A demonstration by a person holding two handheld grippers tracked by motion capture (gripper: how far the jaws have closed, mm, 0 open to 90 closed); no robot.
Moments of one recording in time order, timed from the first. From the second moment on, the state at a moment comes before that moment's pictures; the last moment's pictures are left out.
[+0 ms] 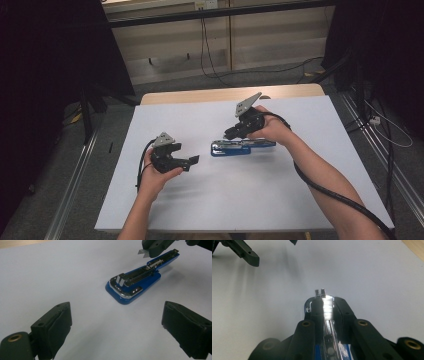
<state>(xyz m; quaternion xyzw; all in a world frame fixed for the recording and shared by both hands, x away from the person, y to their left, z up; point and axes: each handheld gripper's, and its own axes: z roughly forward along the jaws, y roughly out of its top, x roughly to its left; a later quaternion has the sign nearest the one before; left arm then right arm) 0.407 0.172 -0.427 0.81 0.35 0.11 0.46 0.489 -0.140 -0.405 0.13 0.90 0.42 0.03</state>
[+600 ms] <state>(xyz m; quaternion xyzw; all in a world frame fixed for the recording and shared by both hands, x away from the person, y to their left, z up) 0.408 0.172 -0.427 0.81 0.35 0.10 0.47 0.491 -0.131 -0.411 0.13 0.90 0.42 0.03</state>
